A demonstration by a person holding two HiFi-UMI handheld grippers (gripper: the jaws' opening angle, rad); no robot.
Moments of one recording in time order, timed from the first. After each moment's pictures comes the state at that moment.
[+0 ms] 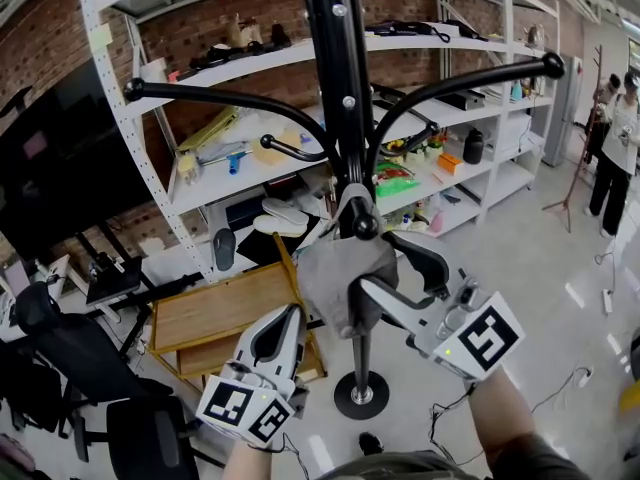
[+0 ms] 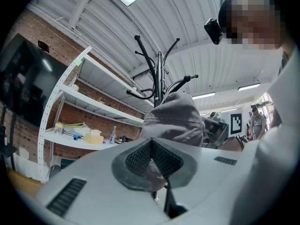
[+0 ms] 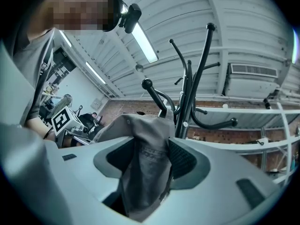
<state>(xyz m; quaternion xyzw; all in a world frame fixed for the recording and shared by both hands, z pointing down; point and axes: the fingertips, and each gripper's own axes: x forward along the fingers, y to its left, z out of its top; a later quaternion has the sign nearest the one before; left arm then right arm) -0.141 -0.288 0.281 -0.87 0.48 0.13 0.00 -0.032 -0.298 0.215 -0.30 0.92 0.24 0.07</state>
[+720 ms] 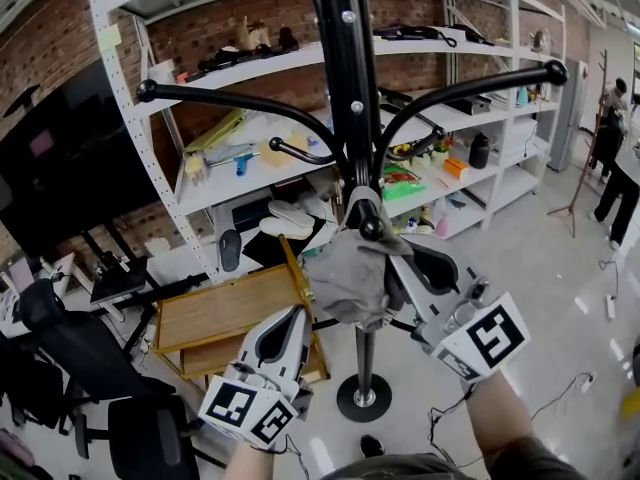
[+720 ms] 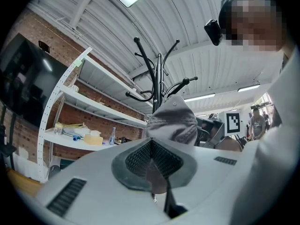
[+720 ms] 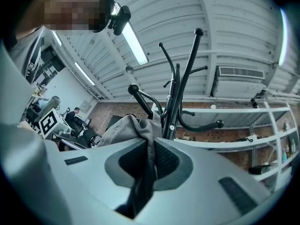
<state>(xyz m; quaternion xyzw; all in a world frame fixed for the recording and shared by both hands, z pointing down) -0.140 -0.283 0.275 -0.87 0.47 0.14 0.00 -0.014 -0.310 0.207 -0.35 0.91 0.21 0.09</state>
